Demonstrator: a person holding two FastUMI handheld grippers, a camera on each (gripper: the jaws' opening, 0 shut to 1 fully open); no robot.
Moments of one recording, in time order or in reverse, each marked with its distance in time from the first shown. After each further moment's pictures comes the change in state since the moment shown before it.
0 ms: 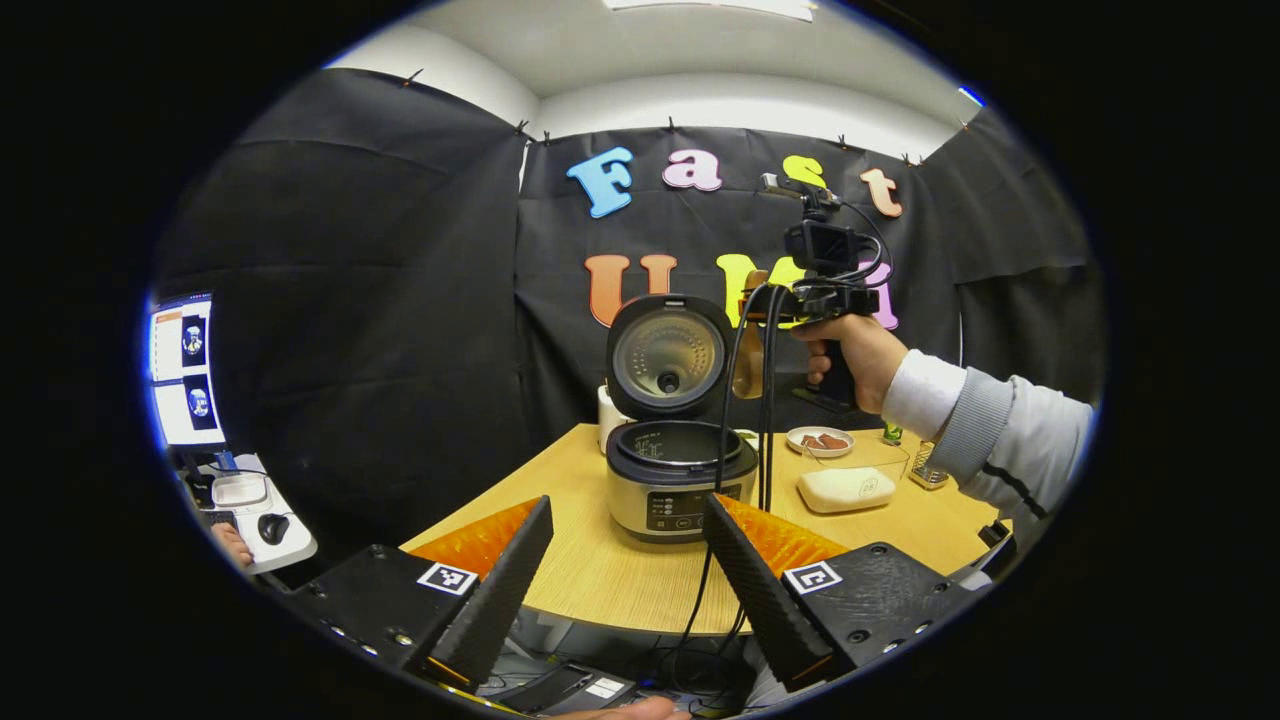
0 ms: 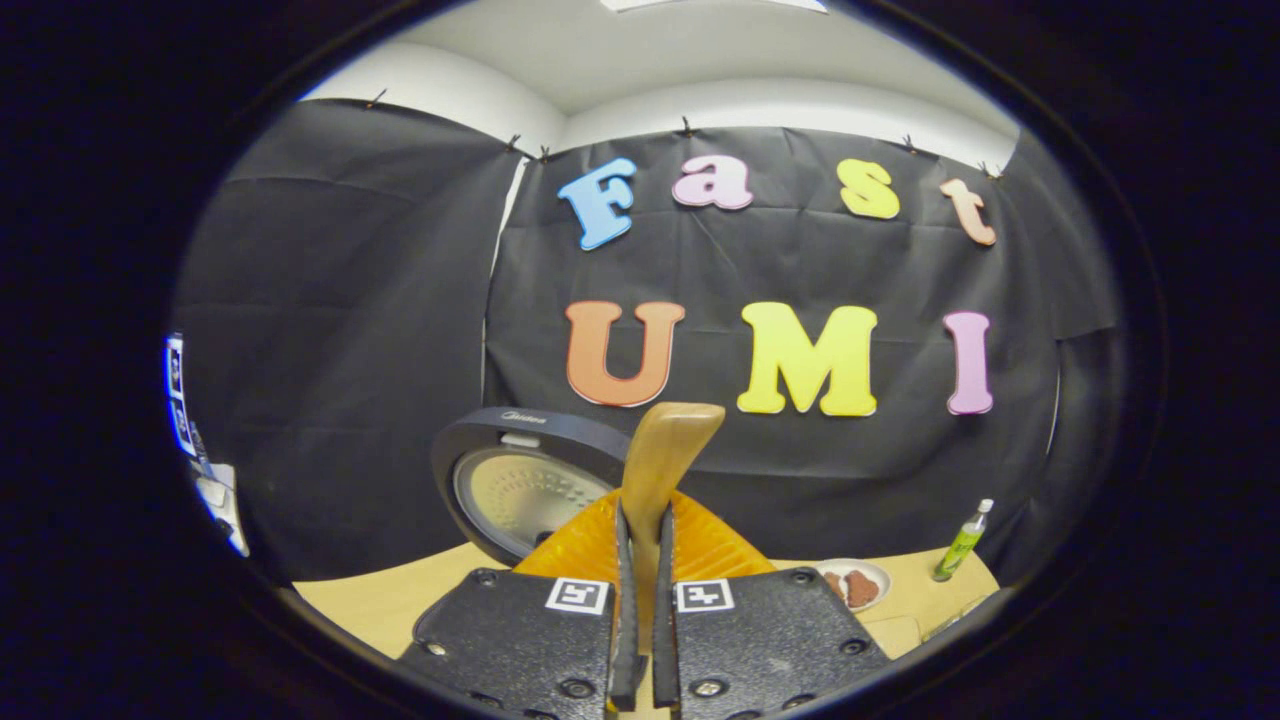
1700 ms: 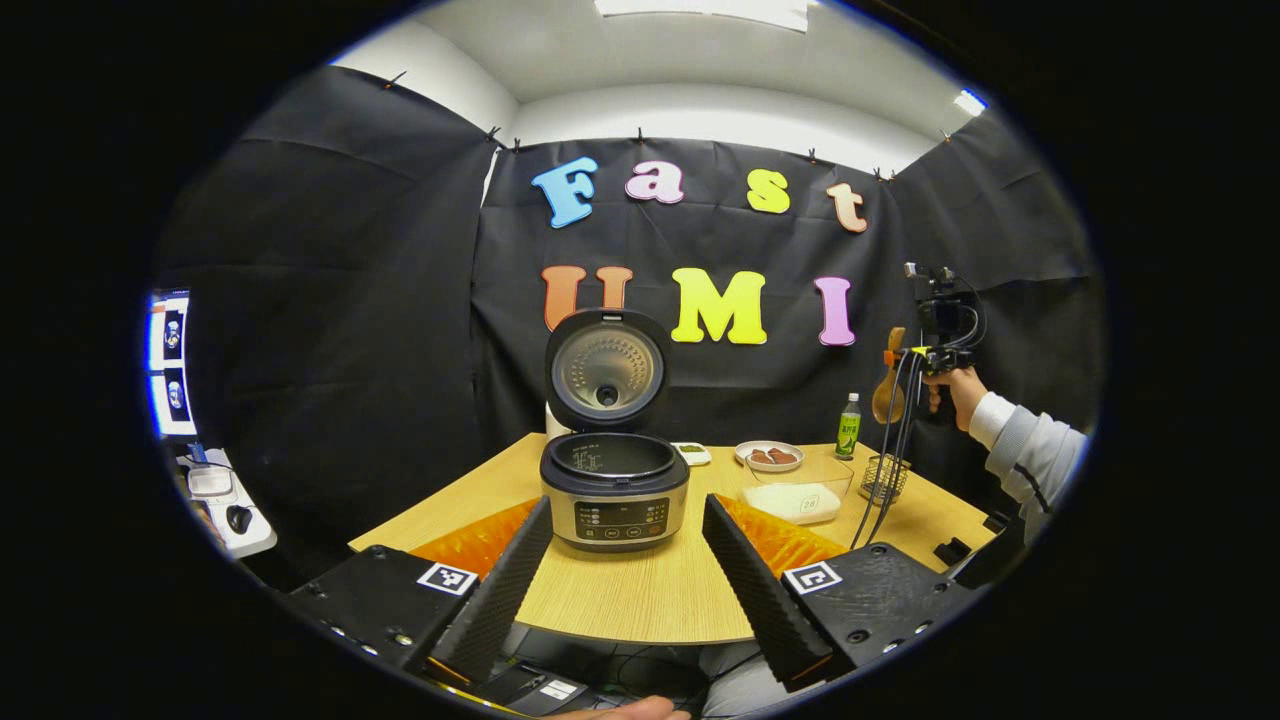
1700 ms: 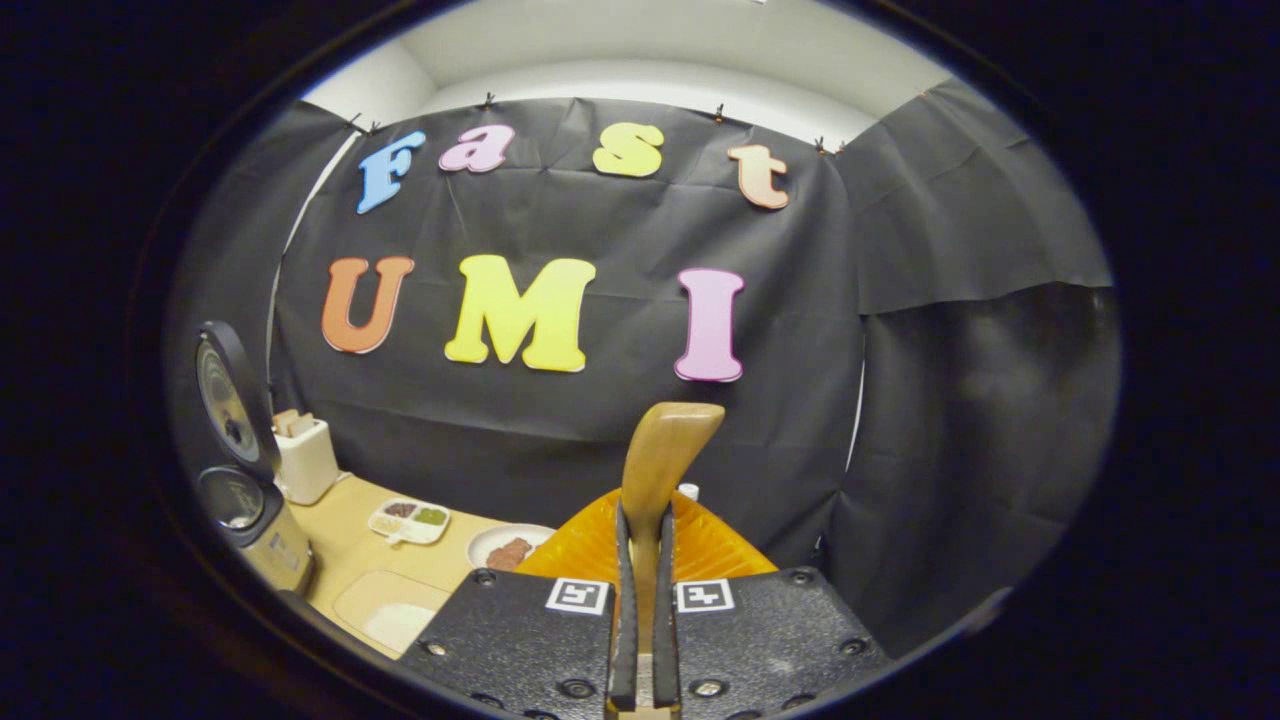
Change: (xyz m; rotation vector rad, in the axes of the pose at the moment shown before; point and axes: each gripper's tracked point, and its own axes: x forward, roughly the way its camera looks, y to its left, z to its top) left arm -0.003 -0.070 0.012 -0.019 -0.037 -0.093; right arm -0.104 -0.428 -0.080 -0.035 0.086 -0.480
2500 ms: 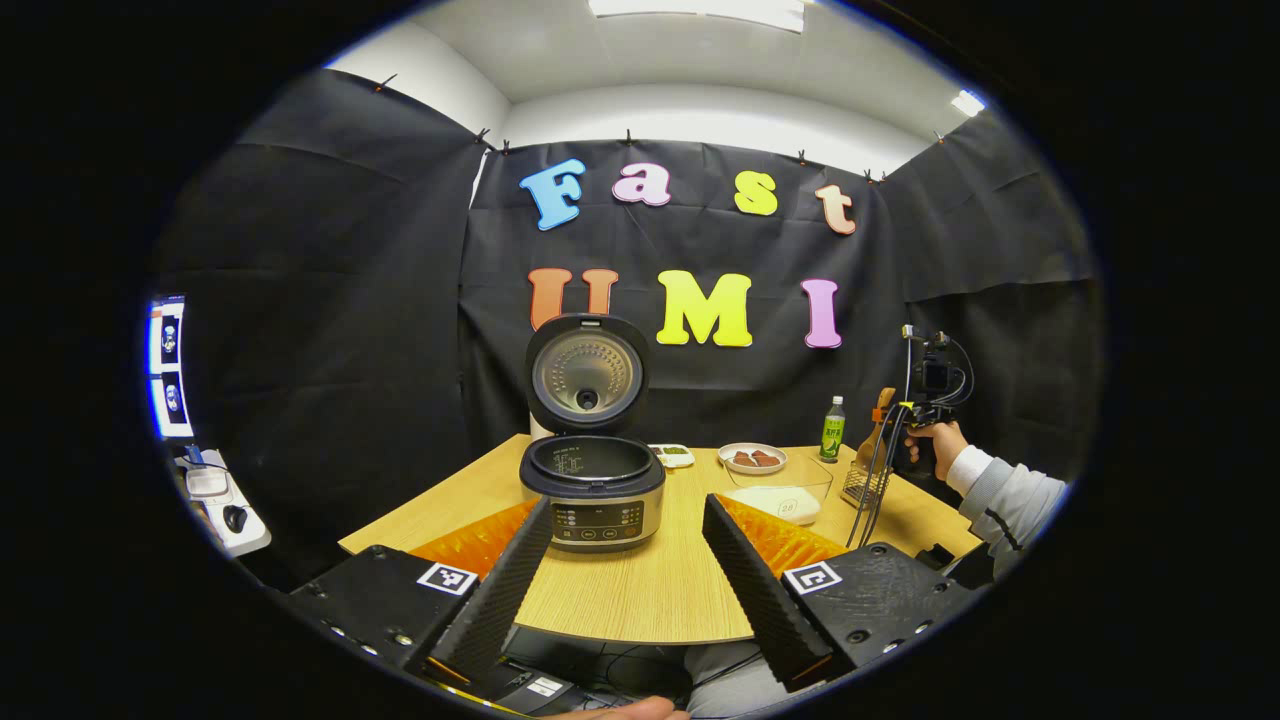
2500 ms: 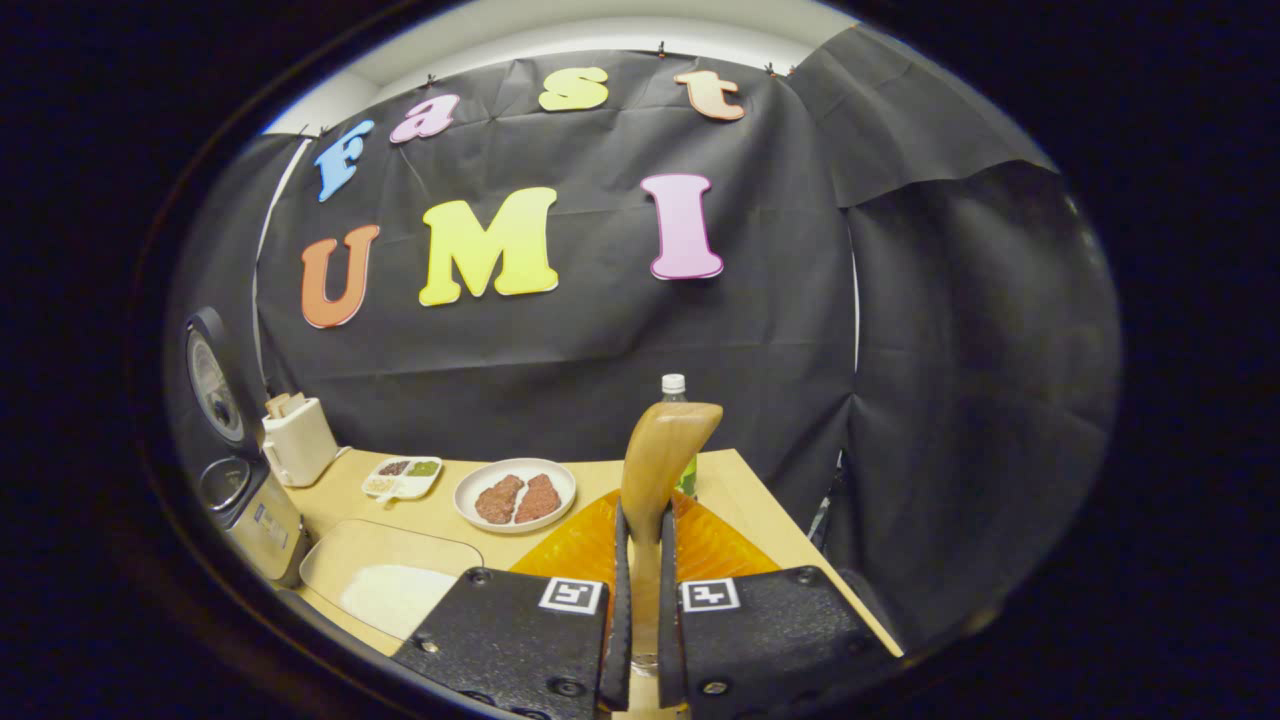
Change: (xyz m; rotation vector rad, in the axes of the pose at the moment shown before) left arm -0.003 -0.025 0.008 -0.006 0.002 -0.028; right arm 0.011 -0.017 -0.107 0.167 0.184 0.023
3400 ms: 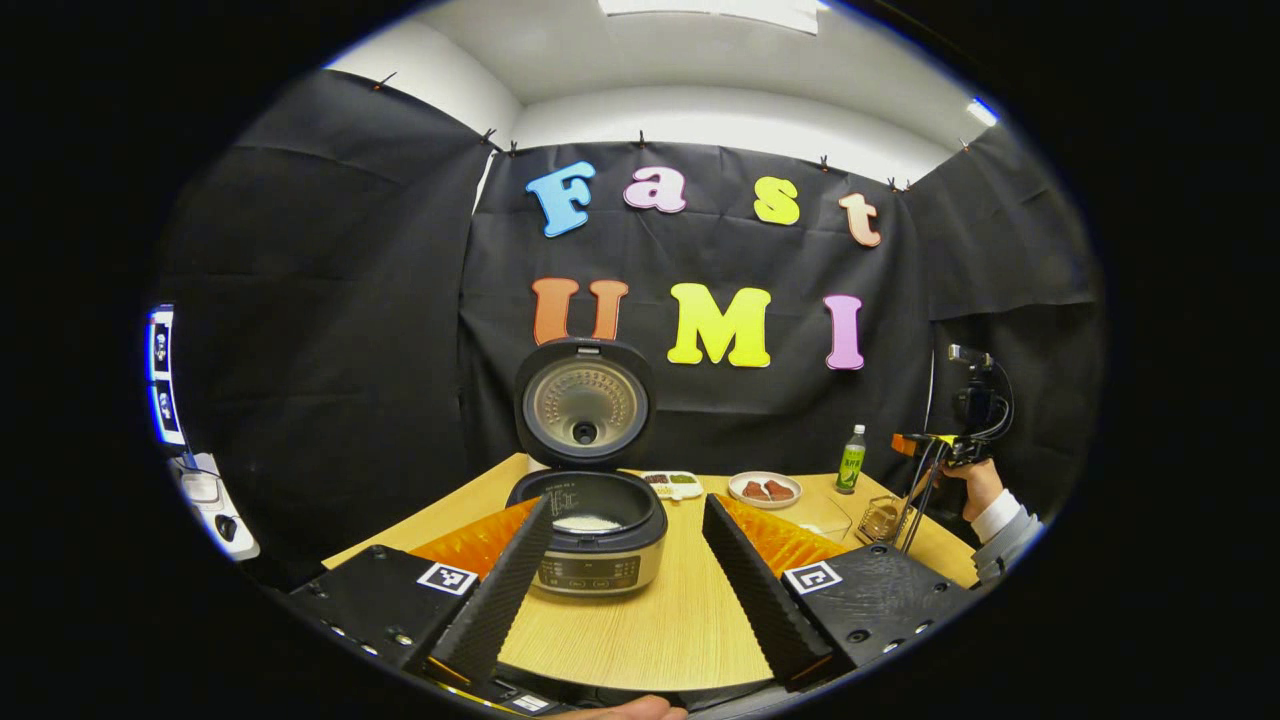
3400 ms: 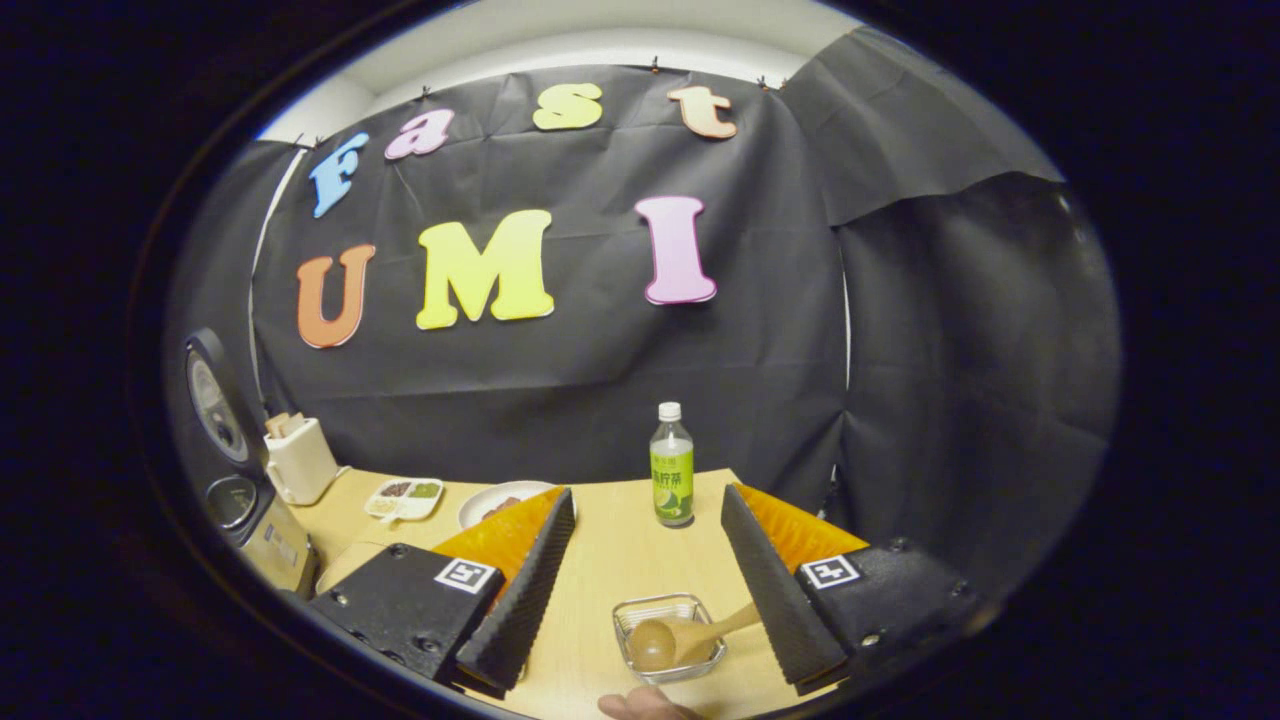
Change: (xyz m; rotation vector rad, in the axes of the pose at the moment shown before) left arm 0.092 -0.005 0.056 -0.024 -0.037 0.041; right arm -0.019 0.007 0.036 -0.027 -0.052 -0.037
